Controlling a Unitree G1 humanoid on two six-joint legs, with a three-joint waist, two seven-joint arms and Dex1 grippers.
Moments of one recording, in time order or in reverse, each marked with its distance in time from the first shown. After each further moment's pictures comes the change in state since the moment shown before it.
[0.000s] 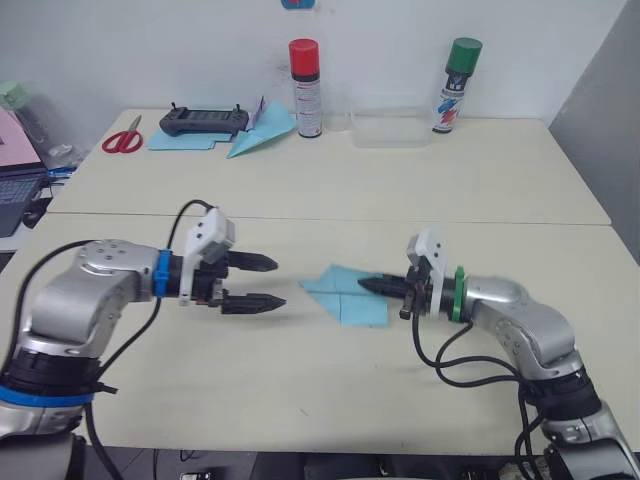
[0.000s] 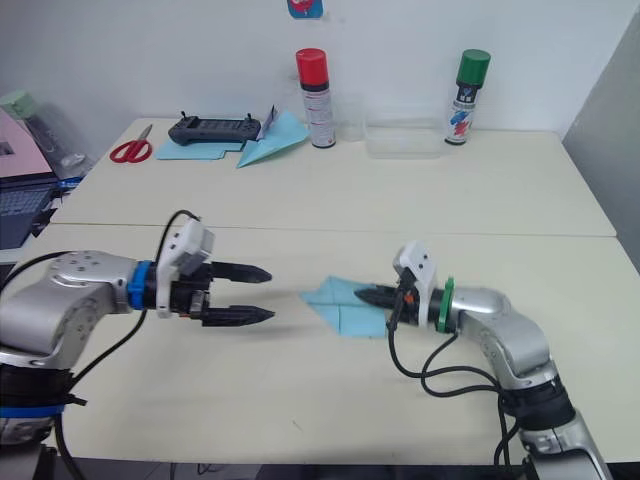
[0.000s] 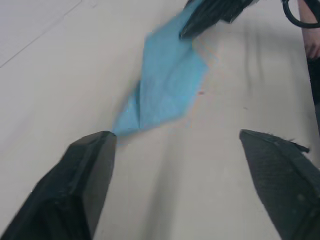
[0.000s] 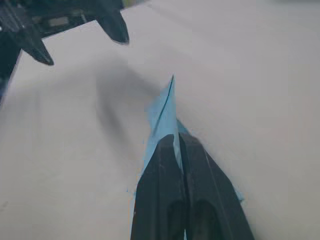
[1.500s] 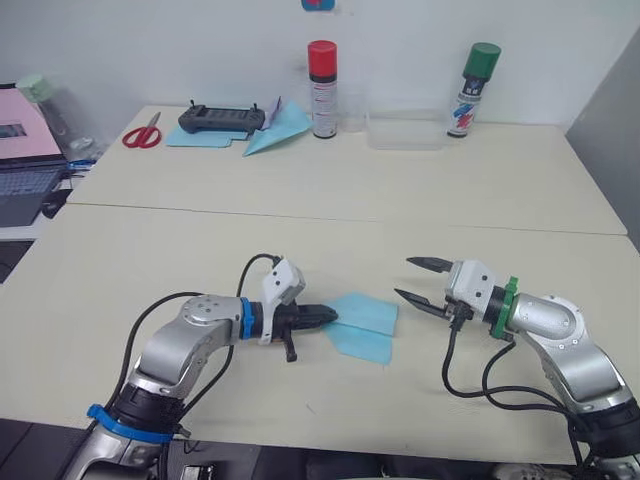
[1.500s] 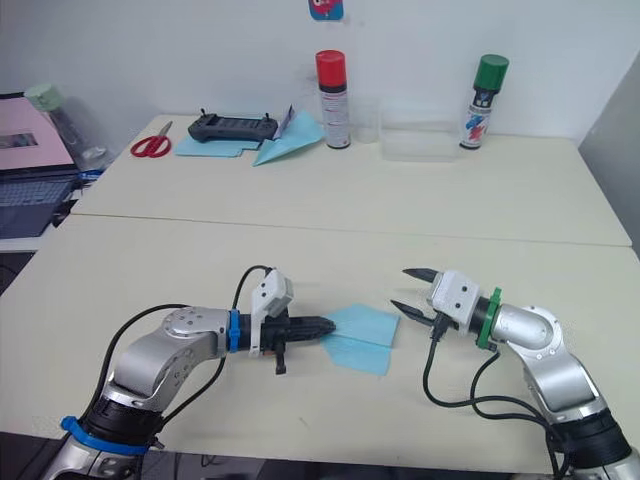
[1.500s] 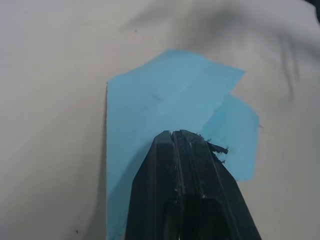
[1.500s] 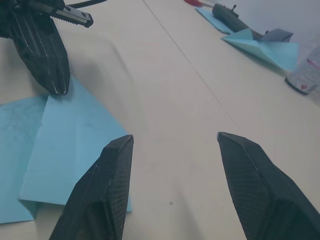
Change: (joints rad) left arm 0.124 -0.347 -0.245 -0.039 0.137 -0.053 0.297; right arm 0.288 -0.203 -0.065 -0.049 -0.147 -0.342 -0.096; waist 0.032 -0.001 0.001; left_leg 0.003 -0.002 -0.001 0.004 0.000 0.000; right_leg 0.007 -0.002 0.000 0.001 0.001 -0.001
